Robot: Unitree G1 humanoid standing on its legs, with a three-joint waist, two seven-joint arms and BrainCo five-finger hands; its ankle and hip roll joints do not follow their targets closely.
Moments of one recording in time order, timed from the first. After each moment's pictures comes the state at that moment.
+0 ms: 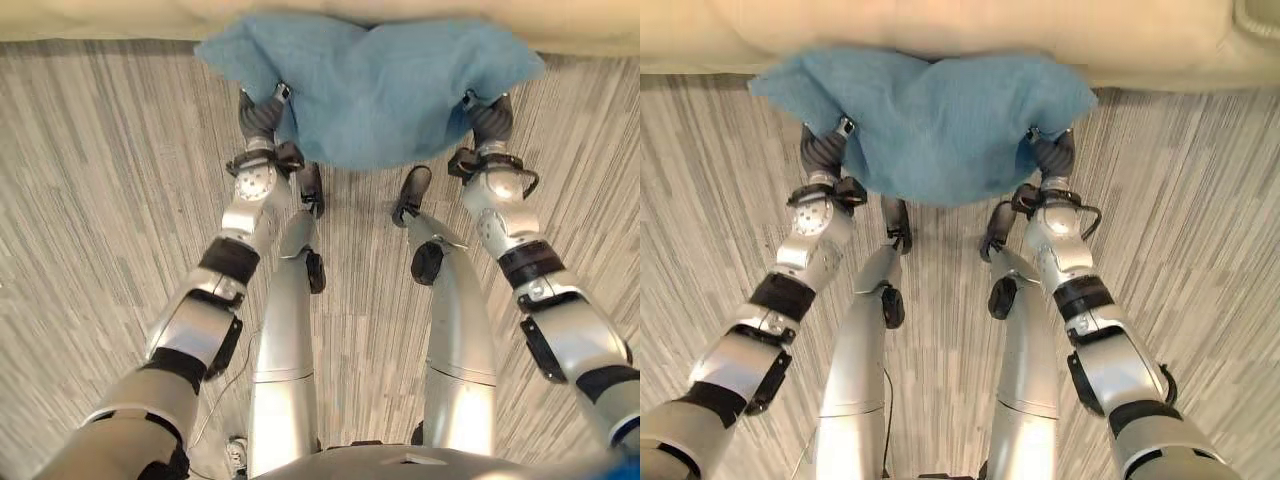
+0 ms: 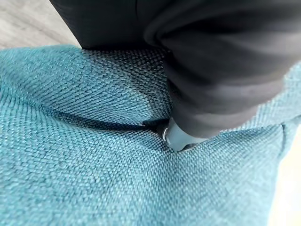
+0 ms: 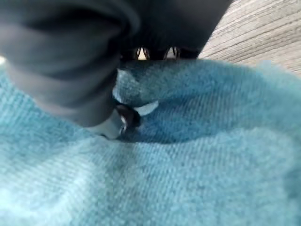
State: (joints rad) left arm -0.83 0.33 -0.29 0.53 -0.69 -0.25 0.41; right arm -0.84 -0.36 0.25 0.60 0.62 -0.24 -0.36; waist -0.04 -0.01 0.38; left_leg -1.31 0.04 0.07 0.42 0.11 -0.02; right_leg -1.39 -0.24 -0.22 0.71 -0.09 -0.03
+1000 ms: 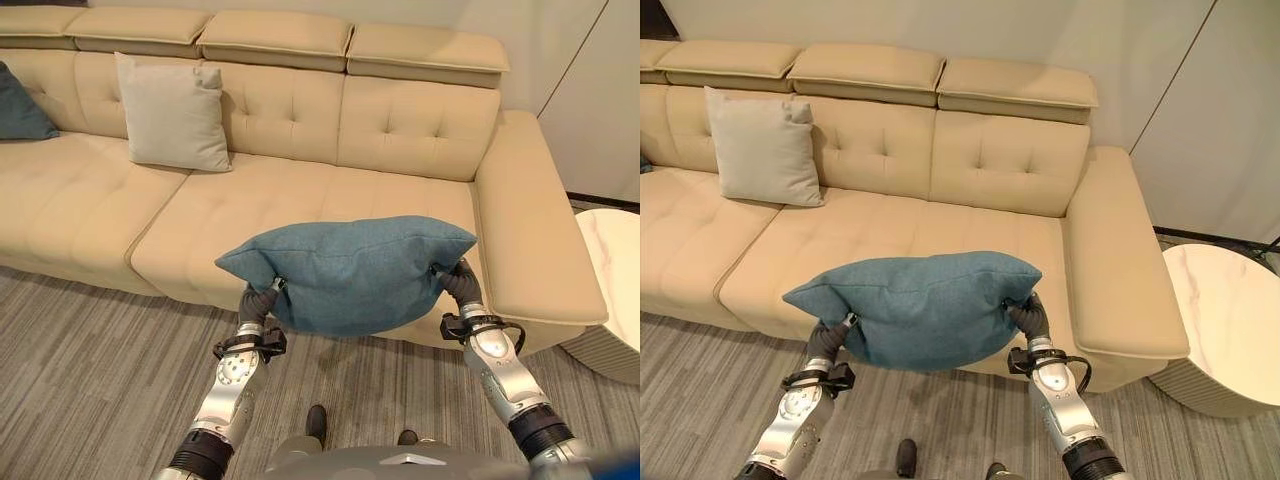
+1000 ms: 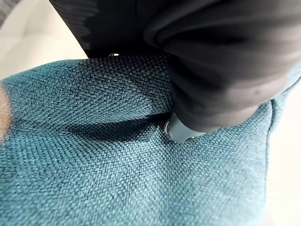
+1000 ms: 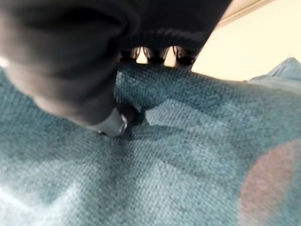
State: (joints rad) left arm 0.07 0.29 -0.25 0.26 -0.48 -0.24 0.24; right arm -0.07 -0.28 0.28 0.30 0.29 -0.18 -0.18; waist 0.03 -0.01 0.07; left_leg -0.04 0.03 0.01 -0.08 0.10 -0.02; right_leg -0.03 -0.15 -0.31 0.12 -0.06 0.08
